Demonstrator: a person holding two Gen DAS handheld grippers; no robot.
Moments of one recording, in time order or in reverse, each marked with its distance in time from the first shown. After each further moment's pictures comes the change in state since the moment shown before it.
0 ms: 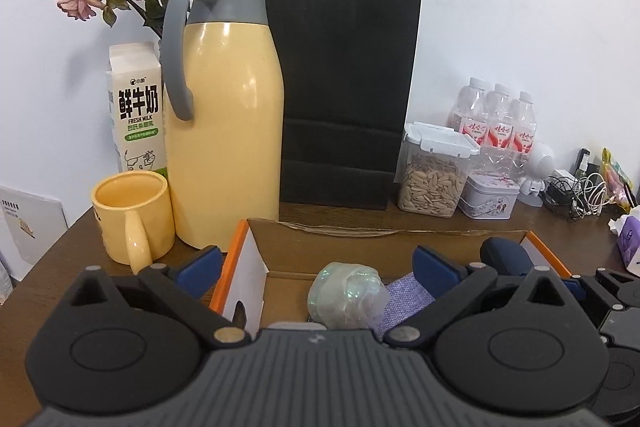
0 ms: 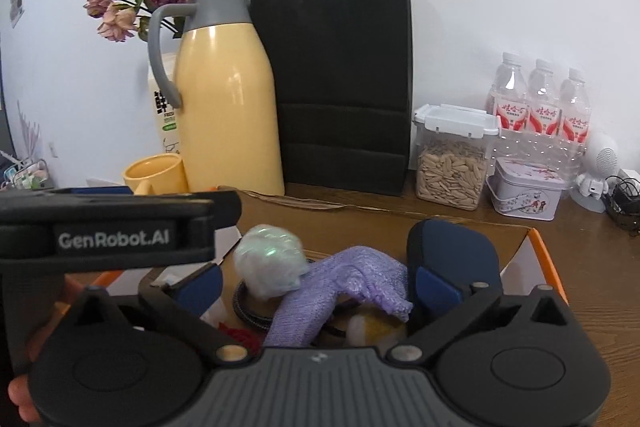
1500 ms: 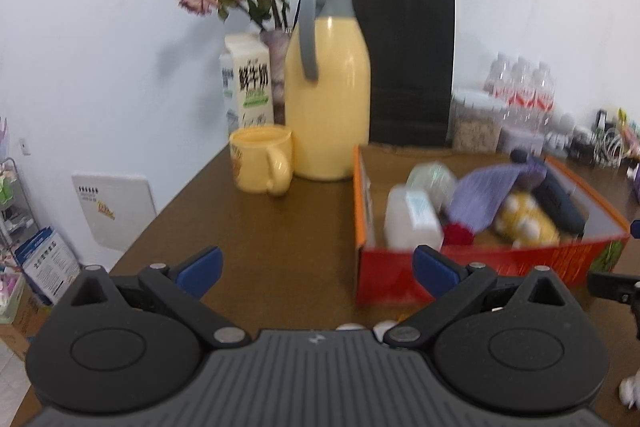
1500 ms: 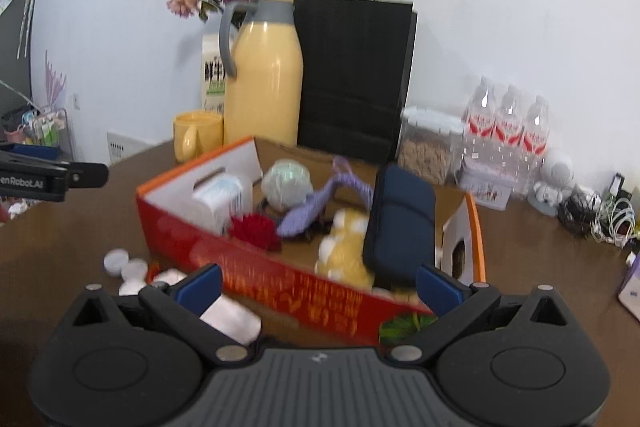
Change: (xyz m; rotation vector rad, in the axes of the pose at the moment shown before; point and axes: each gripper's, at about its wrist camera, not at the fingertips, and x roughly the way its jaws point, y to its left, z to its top) left arm -0.142 0.062 -0.075 0.047 0.034 0.148; right arm -0.133 0.005 -0.074 -0.158 0.036 -0.025
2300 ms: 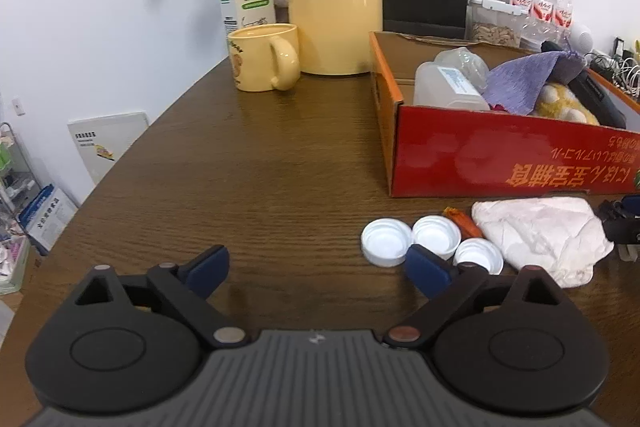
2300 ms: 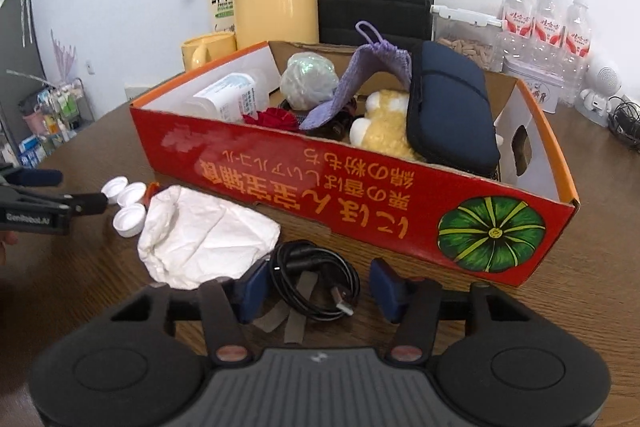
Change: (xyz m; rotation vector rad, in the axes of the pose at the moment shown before) left arm 0.048 0.010 -0.048 0.040 0.198 0.005; right arm 0.054 -0.007 -0.036 0.097 0.172 0.130
